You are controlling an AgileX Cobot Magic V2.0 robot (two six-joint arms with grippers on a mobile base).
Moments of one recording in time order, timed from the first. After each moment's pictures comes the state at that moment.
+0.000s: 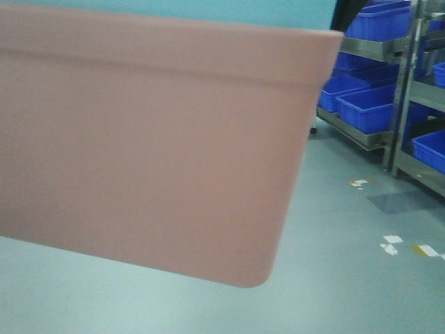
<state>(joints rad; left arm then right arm) -0.89 1.34 -1.22 0.63 1.07 -0.87 0.95 1.54 -1.40 -0.51 1.15 0.89</state>
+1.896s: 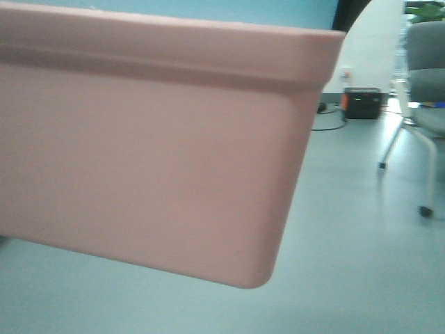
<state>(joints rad) -0.89 1.35 -1.22 0.63 1.07 -0.87 0.95 1.54 -1.40 -0.51 1.15 0.89</state>
